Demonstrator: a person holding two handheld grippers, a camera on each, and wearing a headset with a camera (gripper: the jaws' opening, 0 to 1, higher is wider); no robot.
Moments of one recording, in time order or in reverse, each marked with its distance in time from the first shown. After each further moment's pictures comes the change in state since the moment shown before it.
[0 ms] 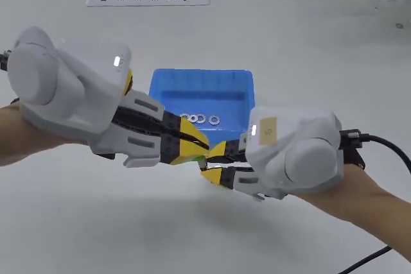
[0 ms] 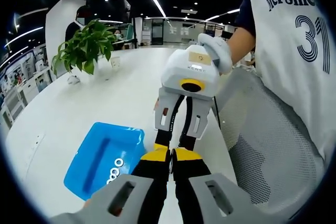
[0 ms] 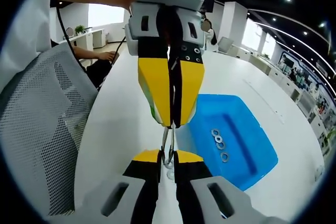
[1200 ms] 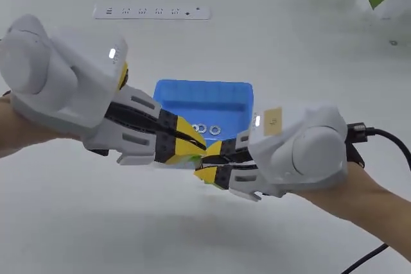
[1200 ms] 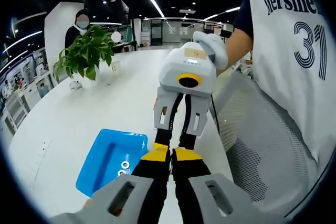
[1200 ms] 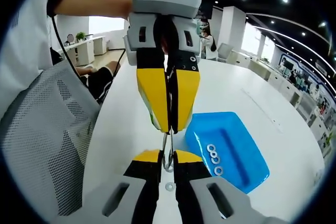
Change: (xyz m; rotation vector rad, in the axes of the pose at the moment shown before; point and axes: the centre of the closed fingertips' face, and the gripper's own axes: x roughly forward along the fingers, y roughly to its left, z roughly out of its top) left arm -0.025 0.000 0.018 0.033 -0.001 0.013; right arm -0.012 -0.003 0.037 -0.002 -0.061 0.003
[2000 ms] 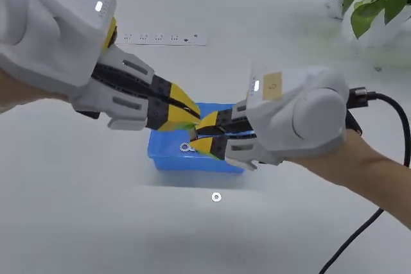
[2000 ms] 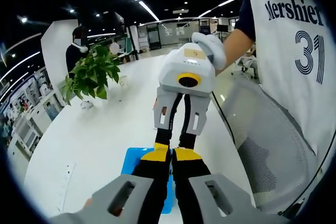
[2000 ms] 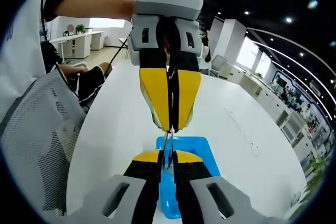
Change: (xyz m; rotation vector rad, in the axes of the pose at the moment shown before) left arm -0.029 0.040 0.043 0.143 -0.009 0.061; right arm -0.020 -0.054 0.043 -0.112 -0.024 -0.097
